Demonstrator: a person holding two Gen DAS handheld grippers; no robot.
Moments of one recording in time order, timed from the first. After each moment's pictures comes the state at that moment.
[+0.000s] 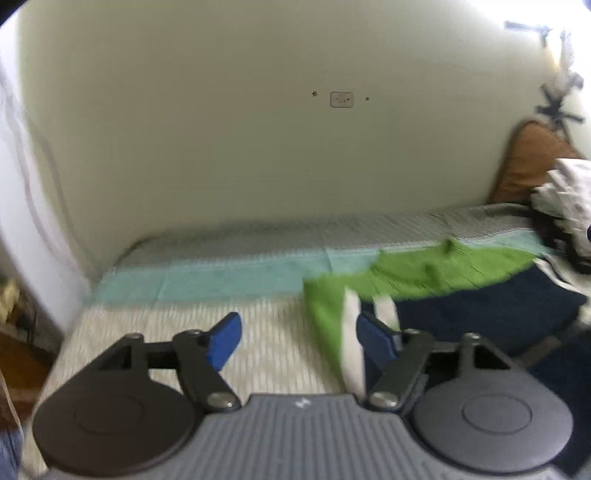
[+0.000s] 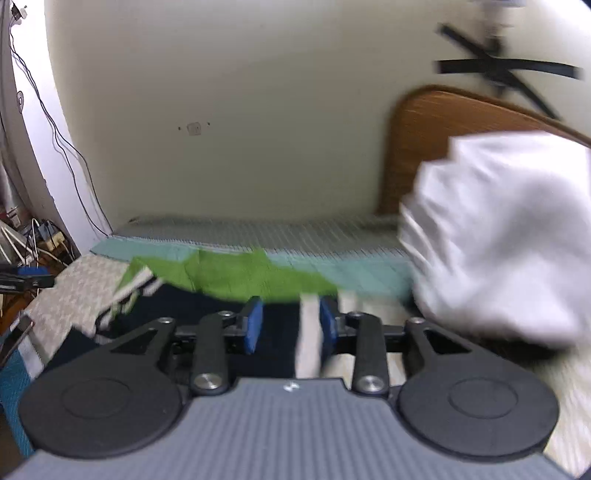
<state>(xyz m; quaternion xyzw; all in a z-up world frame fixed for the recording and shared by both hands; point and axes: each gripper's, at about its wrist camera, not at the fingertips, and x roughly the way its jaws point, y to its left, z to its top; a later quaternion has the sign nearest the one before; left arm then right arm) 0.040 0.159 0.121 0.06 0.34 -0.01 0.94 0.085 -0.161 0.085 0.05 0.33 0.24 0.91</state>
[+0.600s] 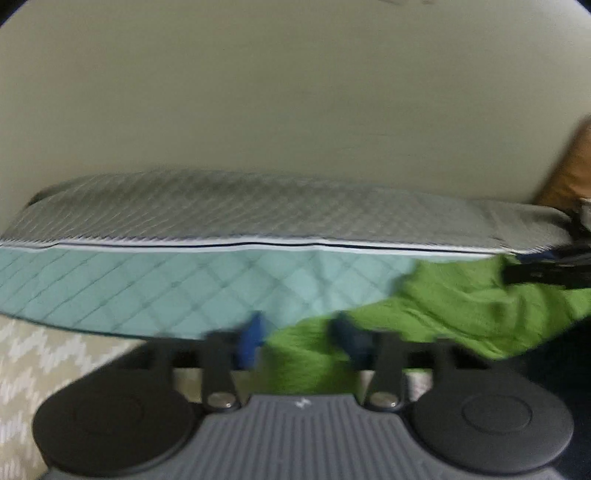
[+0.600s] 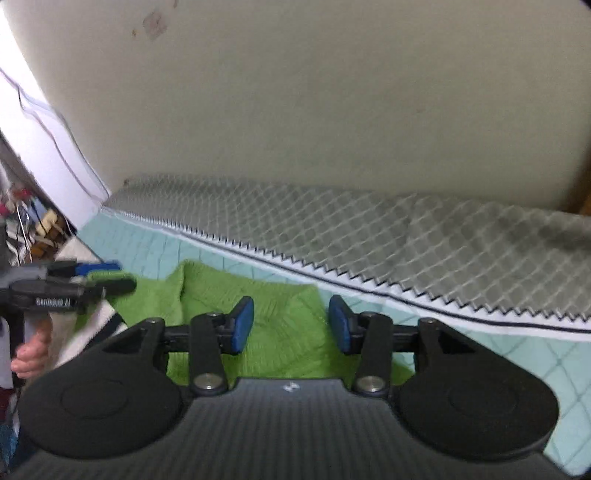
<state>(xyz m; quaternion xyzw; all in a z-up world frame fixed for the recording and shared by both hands) 0.180 0.173 0.032 -0.02 0.42 -0.07 0.91 0.231 -0.036 -0.010 0.01 0.44 0.29 0.85</state>
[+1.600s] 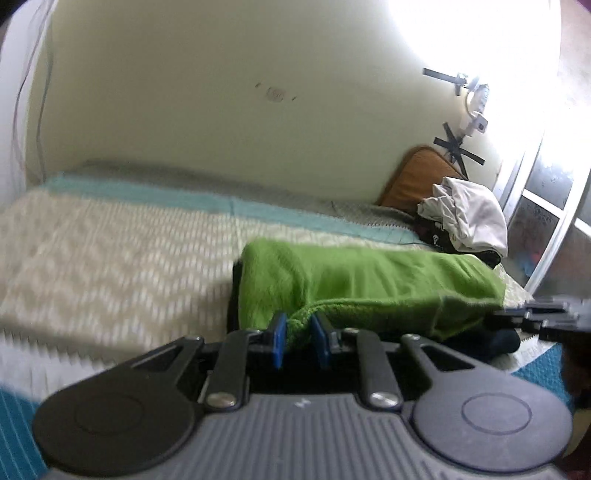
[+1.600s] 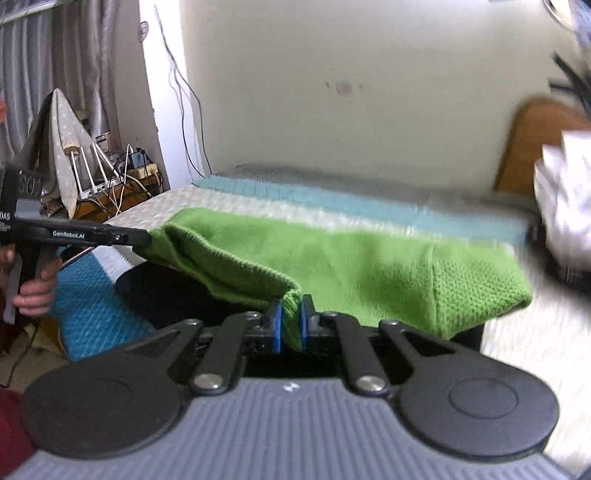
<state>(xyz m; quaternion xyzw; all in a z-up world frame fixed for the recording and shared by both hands) -0.150 0.168 0.060 -0.10 0.28 -0.14 0.94 -0.124 -0.105 0.018 -0.03 0.25 0.34 0.91</state>
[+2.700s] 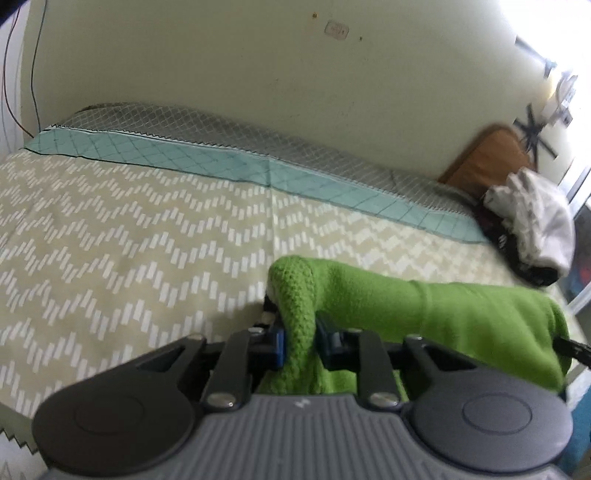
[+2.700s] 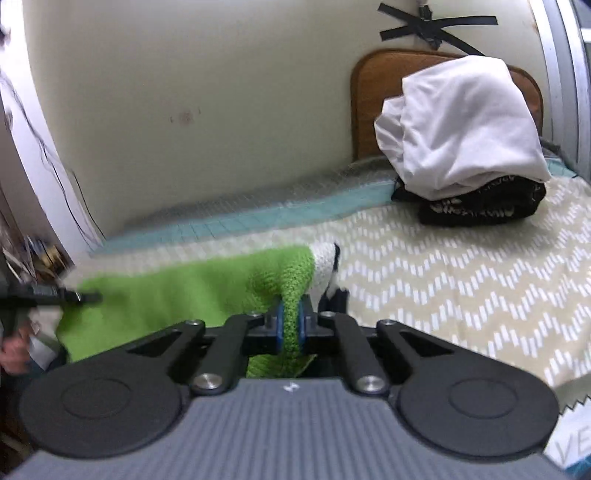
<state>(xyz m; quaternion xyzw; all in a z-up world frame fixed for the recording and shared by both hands) -0.013 0.158 0.043 -0.11 0.39 -0.09 0.91 -0.062 -0.174 0.022 0.06 0.29 0.15 0.94</state>
